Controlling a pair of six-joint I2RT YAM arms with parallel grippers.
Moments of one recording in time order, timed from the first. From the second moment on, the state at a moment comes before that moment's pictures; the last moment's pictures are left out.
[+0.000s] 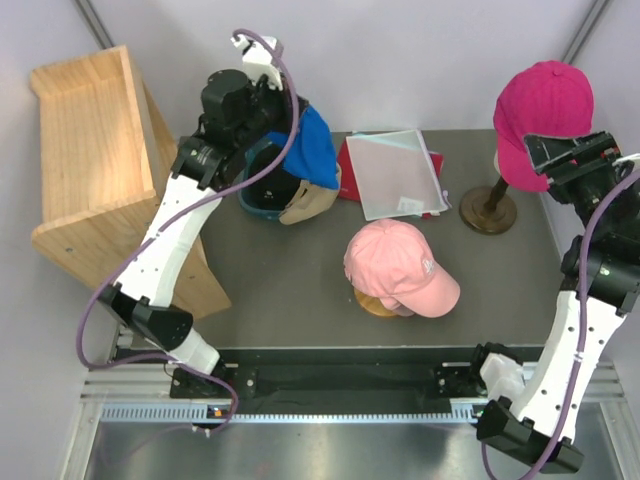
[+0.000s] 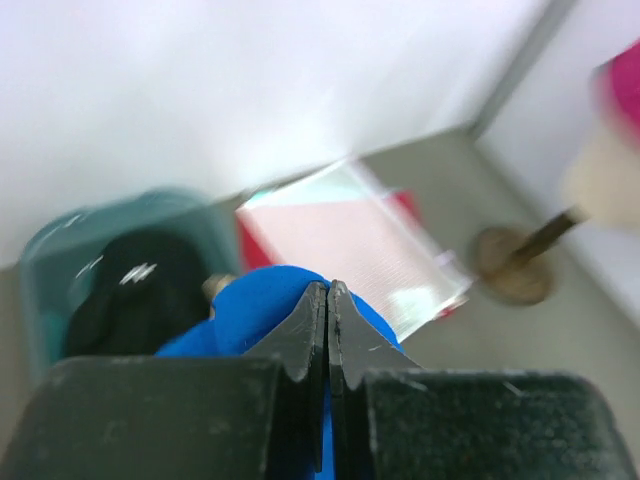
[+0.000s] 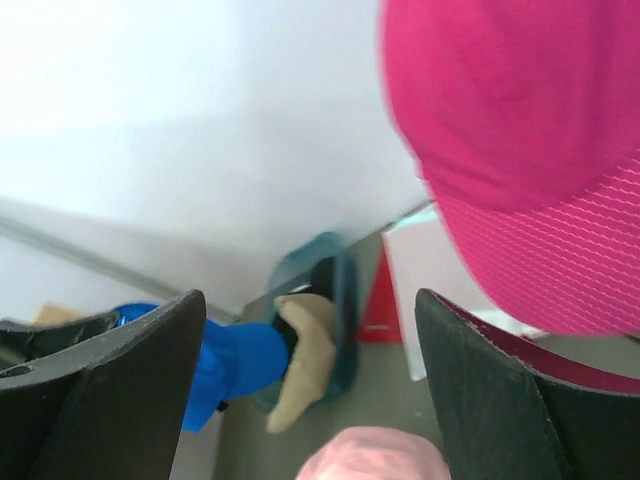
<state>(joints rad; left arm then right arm) -0.46 1.61 1.96 -0.49 0.06 -0.17 -0.48 0.87 1.34 -0.45 -0.52 0.80</state>
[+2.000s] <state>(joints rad) -0.53 1.68 2.11 0.42 0.68 -1.08 0.37 1.29 0.89 1.04 -0.33 1.92</state>
